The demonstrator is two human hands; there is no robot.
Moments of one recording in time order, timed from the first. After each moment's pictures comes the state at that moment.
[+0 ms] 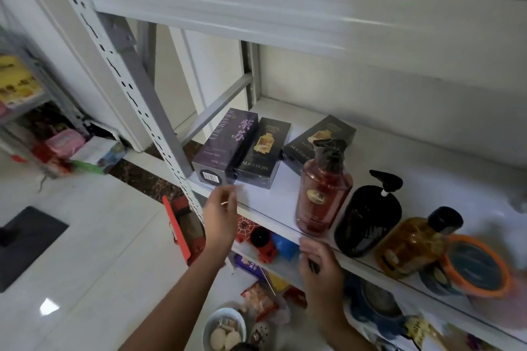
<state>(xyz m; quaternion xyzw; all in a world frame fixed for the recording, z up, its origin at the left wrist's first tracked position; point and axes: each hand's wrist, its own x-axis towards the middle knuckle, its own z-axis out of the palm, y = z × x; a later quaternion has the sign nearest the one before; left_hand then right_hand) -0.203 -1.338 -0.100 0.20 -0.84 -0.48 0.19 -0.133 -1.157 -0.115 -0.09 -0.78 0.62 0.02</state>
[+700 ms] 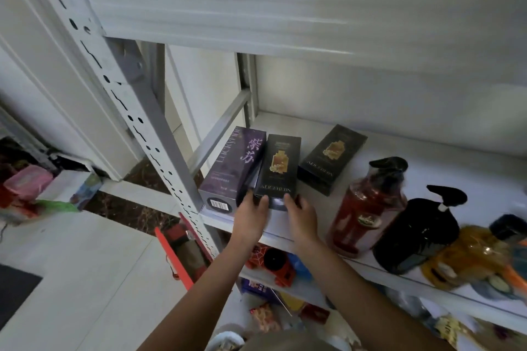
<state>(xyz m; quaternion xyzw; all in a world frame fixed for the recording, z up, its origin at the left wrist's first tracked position) -0.271 -1.372 -0.090 0.11 -0.84 -0.53 -0.02 -0.274 -1.273 -0.101 -0.24 -0.71 0.66 -0.03</state>
